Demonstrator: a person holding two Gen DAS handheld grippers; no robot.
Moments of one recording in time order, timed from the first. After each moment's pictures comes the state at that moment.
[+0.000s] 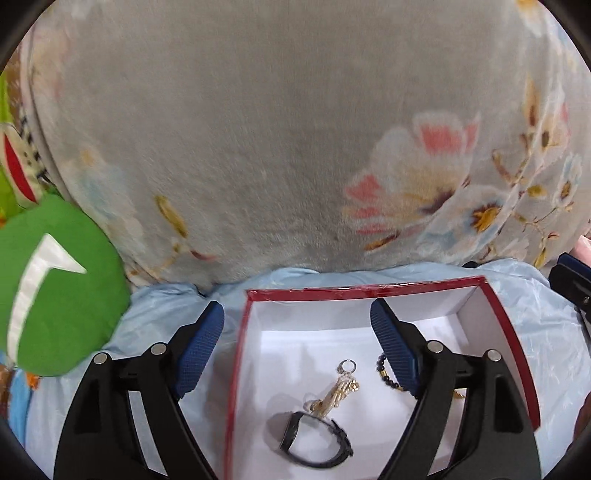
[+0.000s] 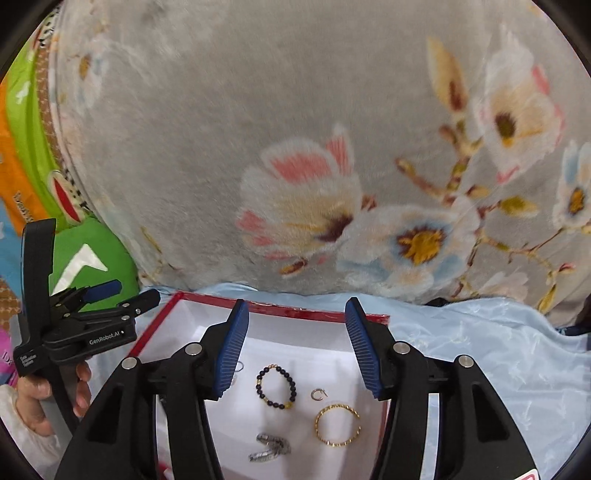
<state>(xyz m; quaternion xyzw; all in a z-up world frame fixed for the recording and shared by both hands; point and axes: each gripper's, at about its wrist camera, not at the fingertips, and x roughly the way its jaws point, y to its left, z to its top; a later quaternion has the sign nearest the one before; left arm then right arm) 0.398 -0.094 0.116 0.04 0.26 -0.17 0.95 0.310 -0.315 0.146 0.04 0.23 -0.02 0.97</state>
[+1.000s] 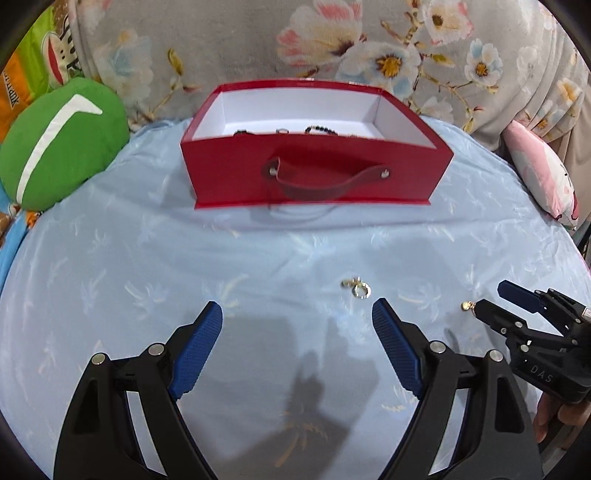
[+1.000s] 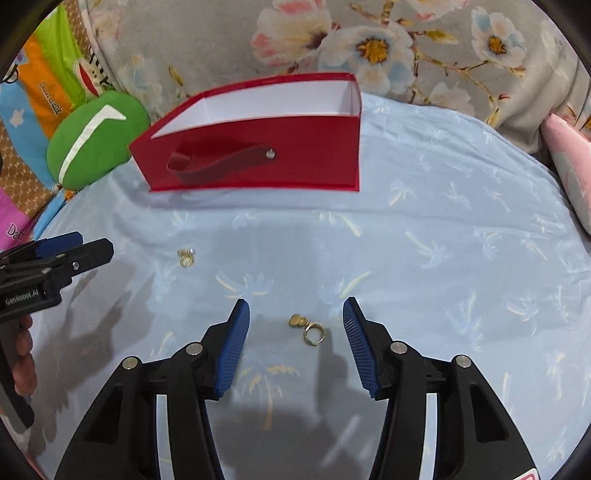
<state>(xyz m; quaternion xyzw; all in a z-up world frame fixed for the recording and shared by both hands) 0.143 -0.049 -0.024 0.06 0.39 -0.22 0.89 0.064 -0.257 -0.029 0.06 0.40 -0.05 0.91</state>
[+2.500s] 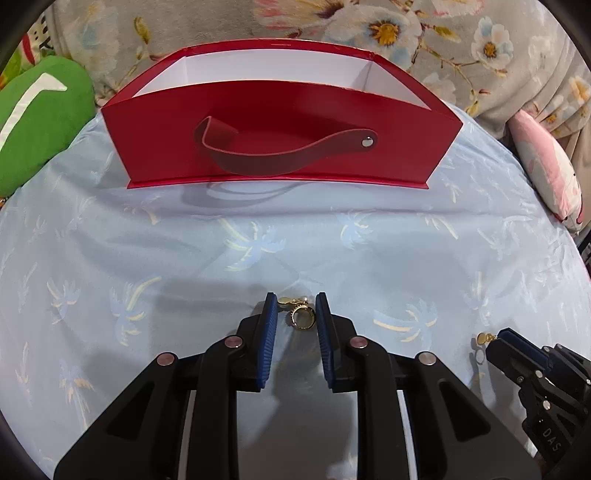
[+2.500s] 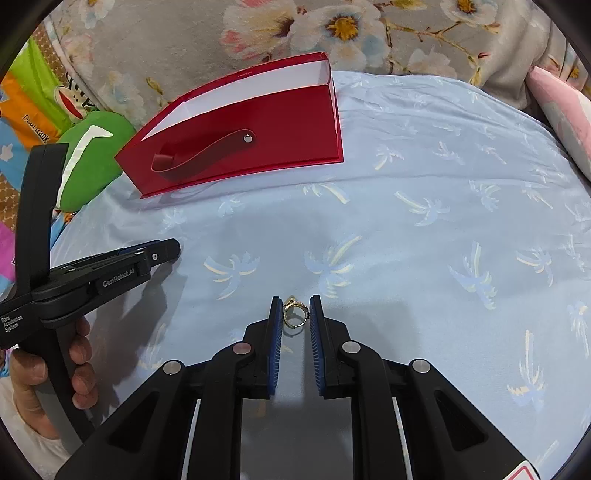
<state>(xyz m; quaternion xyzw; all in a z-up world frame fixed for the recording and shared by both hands) 0.171 -0.104 -0.058 0.04 0.43 -0.23 0.87 0.053 -0.274 -0.042 0.12 0.41 -0.06 0.90</state>
